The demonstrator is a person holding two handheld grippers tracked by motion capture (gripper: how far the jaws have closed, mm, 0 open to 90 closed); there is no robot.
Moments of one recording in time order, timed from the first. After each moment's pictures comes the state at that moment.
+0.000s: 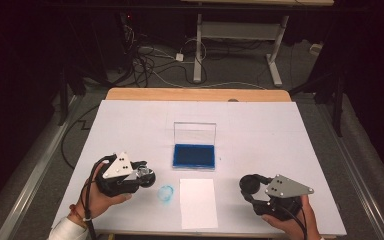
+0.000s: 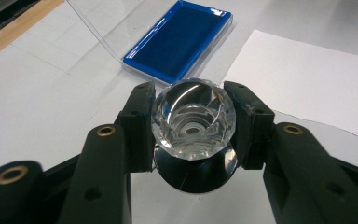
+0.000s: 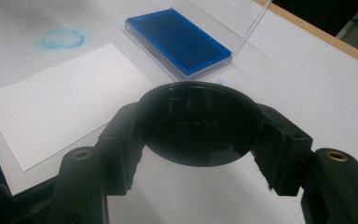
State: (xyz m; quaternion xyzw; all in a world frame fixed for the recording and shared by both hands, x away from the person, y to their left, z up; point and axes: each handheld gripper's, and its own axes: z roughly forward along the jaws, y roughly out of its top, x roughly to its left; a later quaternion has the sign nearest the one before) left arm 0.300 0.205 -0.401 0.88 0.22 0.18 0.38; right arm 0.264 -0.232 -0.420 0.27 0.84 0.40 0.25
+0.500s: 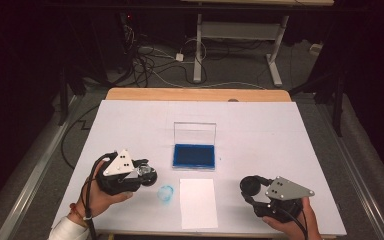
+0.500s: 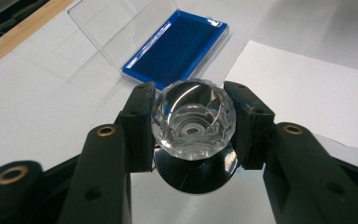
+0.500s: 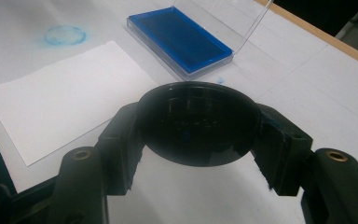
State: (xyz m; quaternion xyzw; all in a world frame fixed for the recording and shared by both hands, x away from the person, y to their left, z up) left arm 0.299 0.198 -0.388 0.88 0.22 0.17 0.38; right arm 0.259 -0.232 -0.420 0.27 0.84 0.40 0.25
